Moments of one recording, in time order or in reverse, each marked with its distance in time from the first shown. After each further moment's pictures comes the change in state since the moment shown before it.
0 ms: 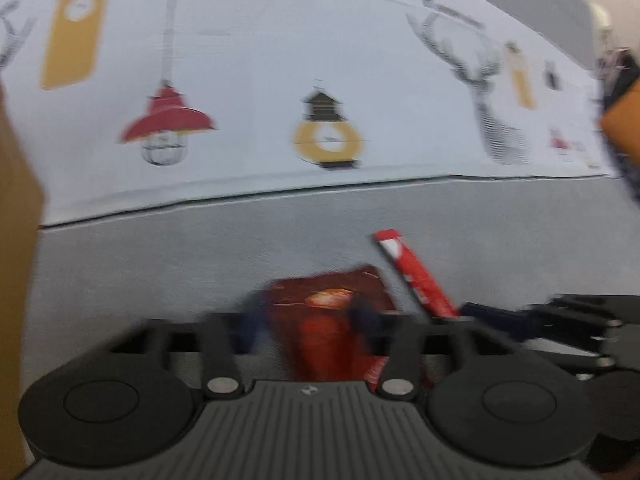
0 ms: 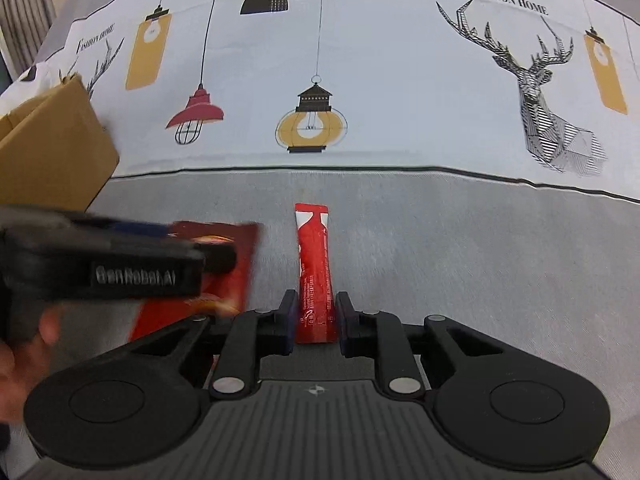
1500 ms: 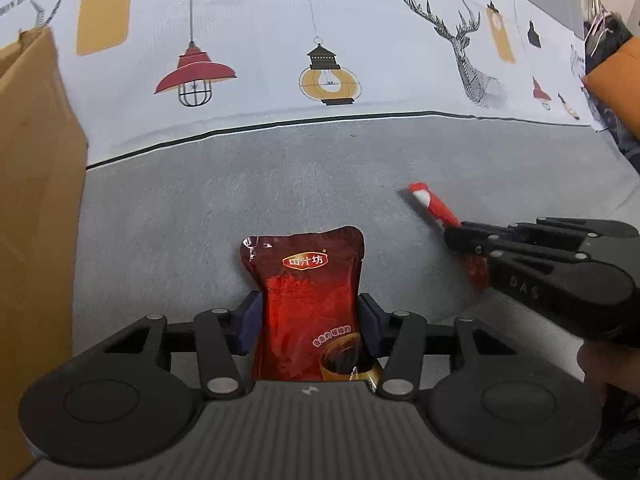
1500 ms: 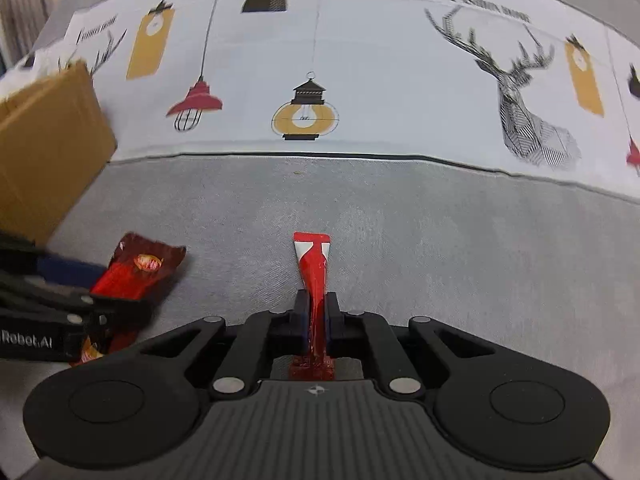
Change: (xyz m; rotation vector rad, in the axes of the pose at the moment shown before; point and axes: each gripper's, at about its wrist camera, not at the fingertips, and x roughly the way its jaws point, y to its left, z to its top) left arm -0.054 0.010 -0.044 0.037 0.081 0.044; right arm -0.012 0.014 -0.021 0.005 -0.042 -0.053
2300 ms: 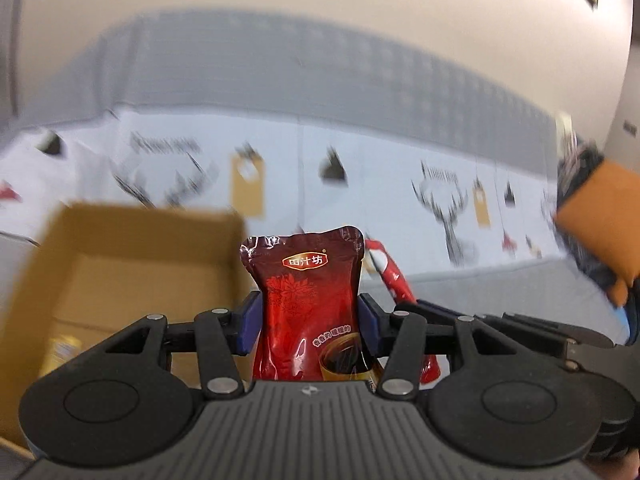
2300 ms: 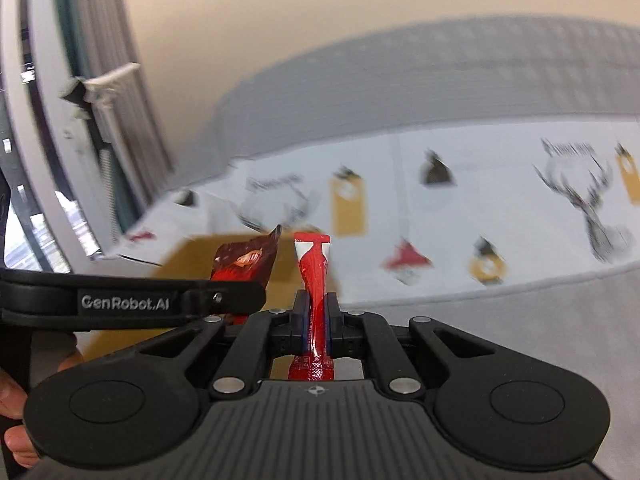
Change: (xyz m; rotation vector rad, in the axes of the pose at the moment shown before) left arm -0.269 0.094 -0.017 -0.102 -0.418 0.024; right arm -0.188 0.184 0.037 0.059 -0.338 0.262
